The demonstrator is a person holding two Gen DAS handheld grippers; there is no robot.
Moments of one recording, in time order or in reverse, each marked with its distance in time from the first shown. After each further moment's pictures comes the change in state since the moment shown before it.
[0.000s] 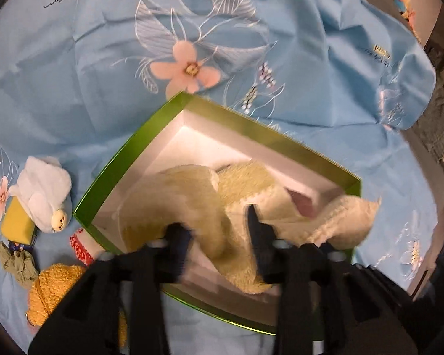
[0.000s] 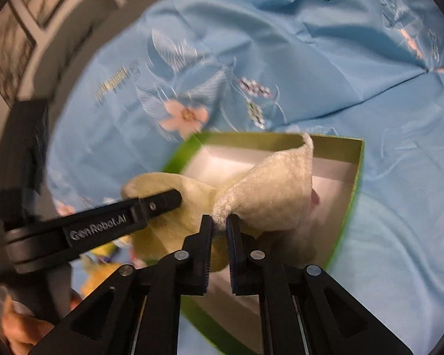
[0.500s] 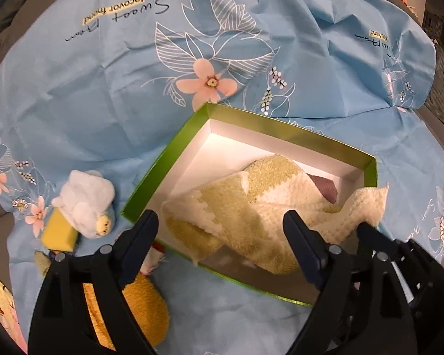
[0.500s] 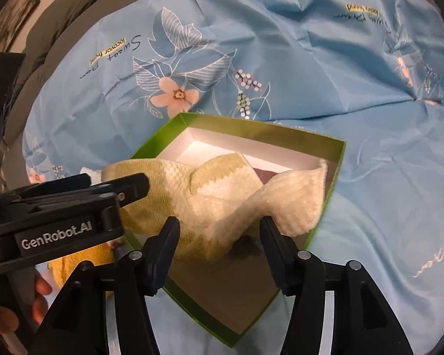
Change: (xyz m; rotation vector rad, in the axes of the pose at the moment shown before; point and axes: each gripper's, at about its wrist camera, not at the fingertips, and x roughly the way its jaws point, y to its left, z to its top) left arm -0.031 0.000 -0.025 0.119 -0.068 0.155; right arm -0.017 0.018 -0.009 -0.123 0.011 -0.140
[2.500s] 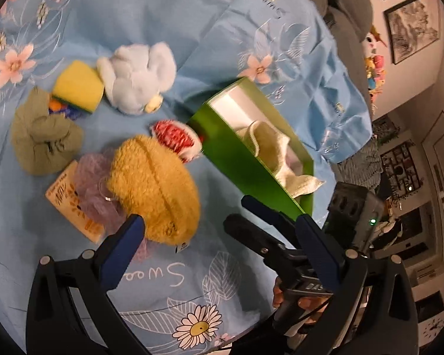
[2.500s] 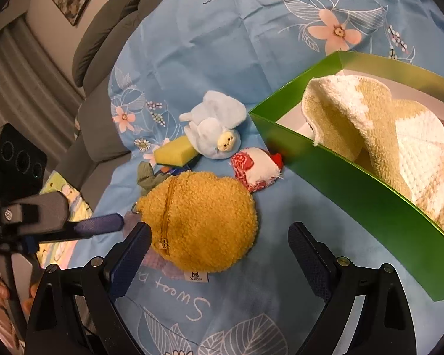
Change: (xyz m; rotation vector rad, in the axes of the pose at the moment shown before) left arm -0.058 0.181 -0.142 -0.473 0.043 -0.591; right arm 0.040 0.127 -0.072 -0.152 0.138 0.430
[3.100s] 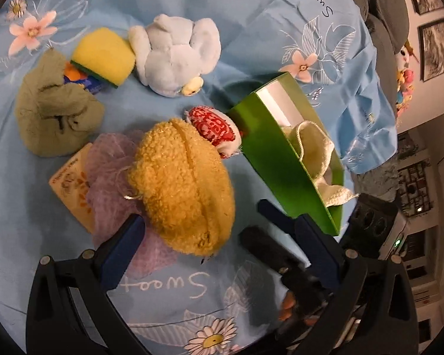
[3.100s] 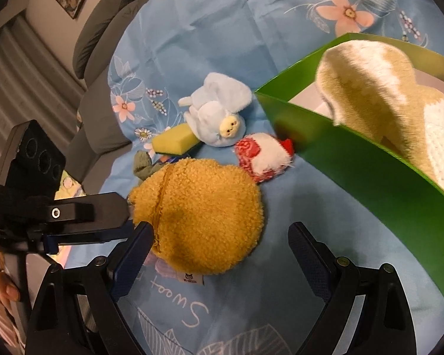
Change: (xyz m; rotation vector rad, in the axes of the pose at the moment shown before) left arm 0.025 0.036 0.007 -0.116 0.040 0.078; right arm 0.030 -0.001 -0.003 -0.002 0.044 0.032
